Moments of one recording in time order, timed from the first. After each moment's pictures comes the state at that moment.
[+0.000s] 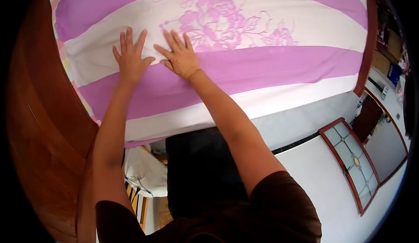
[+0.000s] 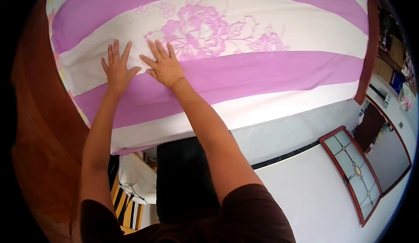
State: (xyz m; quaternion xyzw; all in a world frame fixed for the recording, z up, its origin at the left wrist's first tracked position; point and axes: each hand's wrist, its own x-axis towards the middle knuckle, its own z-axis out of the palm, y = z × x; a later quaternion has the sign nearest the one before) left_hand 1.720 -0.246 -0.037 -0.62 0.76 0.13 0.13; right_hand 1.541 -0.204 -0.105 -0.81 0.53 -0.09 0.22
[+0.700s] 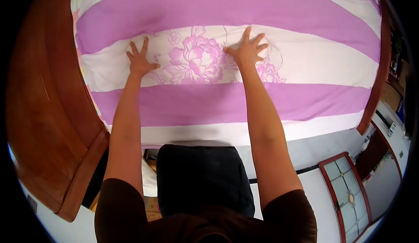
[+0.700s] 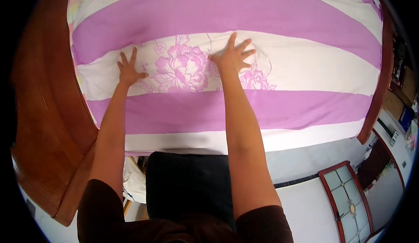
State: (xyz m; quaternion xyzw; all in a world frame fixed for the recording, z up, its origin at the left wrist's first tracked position) left_hand 1.665 -0.324 -0.076 -0.72 0.62 0.24 0.19; right_hand 1.315 -0.351 -0.044 -0.45 0.83 0.14 0.29
